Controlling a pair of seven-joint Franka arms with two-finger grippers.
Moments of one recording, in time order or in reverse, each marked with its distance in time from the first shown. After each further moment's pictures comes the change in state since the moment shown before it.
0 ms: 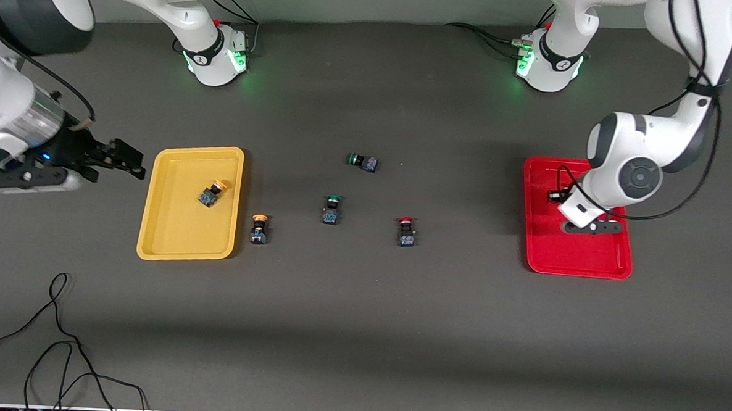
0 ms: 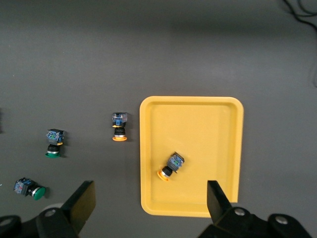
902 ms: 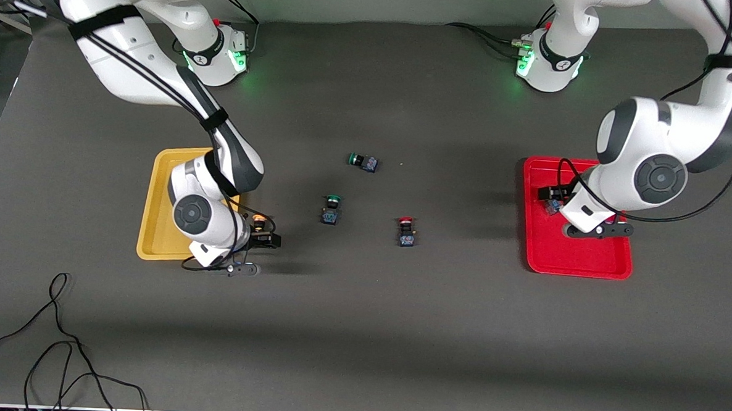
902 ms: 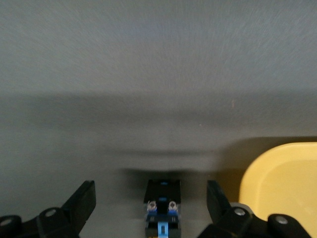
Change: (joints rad) left arm -0.088 -0.057 -0.039 0.424 -0.085 -0.514 -0.137; right arm 0.054 0.624 0.176 -0.020 -0.159 0.514 0.345
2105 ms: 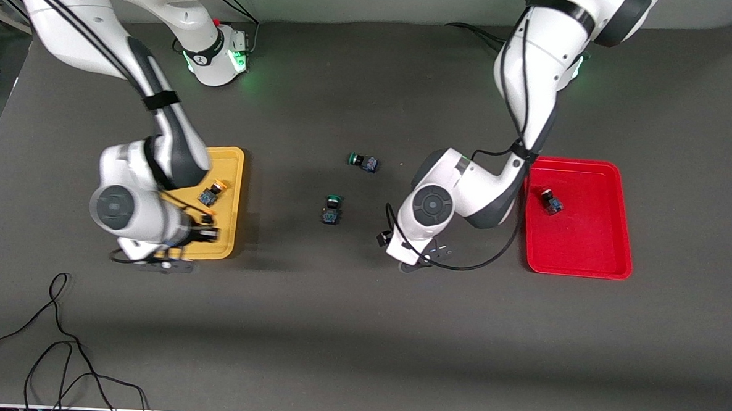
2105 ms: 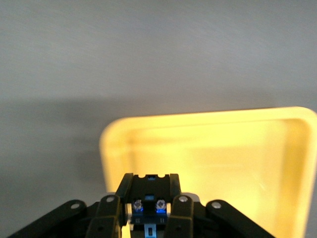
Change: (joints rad) left arm -0.424 0.628 -0.014 0.474 -0.064 0.410 -0.631; right arm -0.093 -0.223 -0.126 -0.098 0.039 -0.143 -0.210
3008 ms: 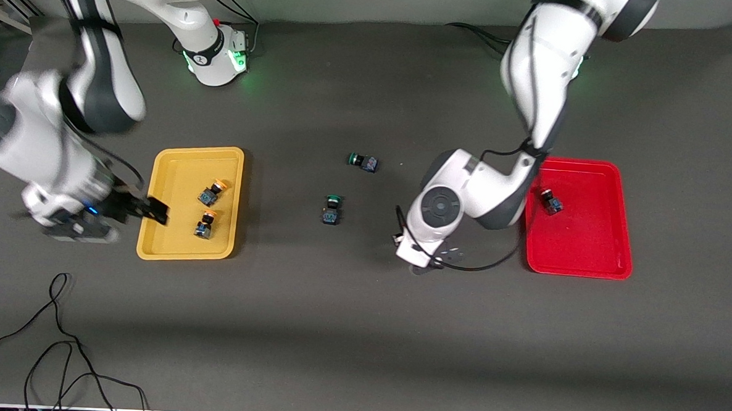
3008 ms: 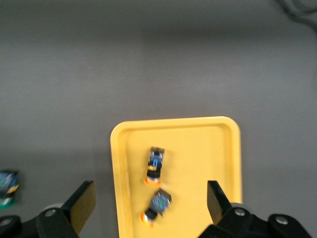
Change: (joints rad) left arm 0.065 -0.129 0.022 -0.026 0.021 -0.199 0.061; right arm 0.004 -0.398 -0.079 -0.047 0.075 -0.129 -0.140
